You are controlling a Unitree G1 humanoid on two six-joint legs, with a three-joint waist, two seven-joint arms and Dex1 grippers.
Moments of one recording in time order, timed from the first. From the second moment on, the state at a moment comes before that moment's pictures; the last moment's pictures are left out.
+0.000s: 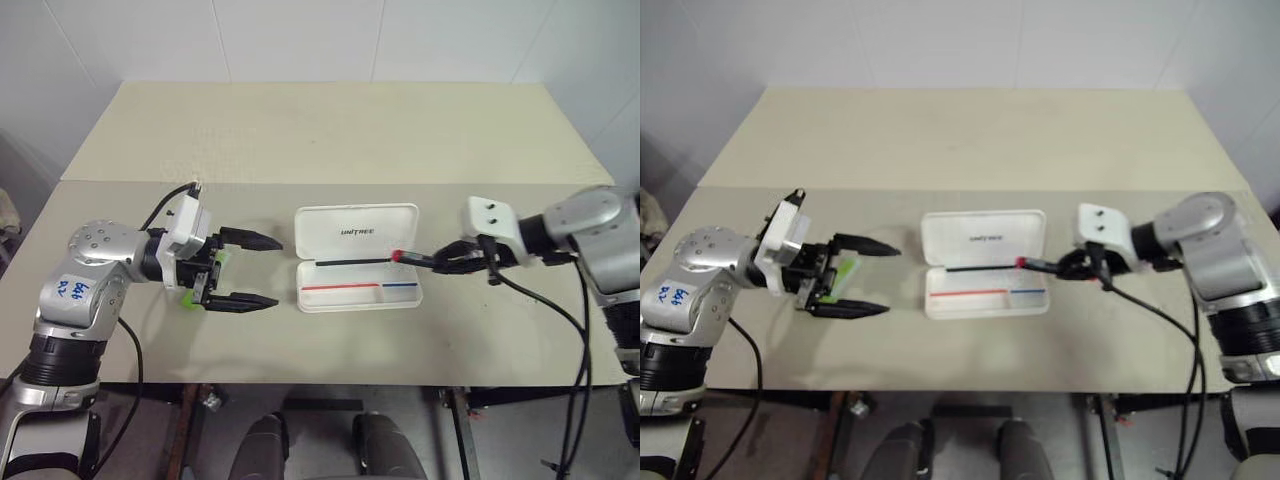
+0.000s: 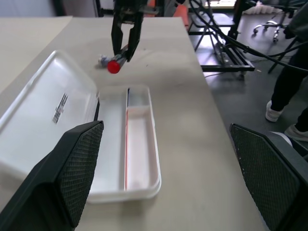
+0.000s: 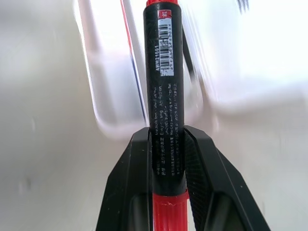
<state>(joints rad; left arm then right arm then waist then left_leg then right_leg) -0.51 0.79 0.04 -0.07 -0.55 0.35 -1.34 -0.74 -0.89 0.20 0.06 0.09 0.38 1.44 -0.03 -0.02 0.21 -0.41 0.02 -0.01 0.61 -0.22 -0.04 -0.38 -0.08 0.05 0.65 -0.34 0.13</state>
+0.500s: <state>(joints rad) -0.27 0.88 0.22 -0.15 -0.53 0.35 -1.25 -0.79 -0.68 0.33 0.09 0.03 0.31 1.33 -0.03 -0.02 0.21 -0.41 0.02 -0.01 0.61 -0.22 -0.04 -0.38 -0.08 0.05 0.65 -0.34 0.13</state>
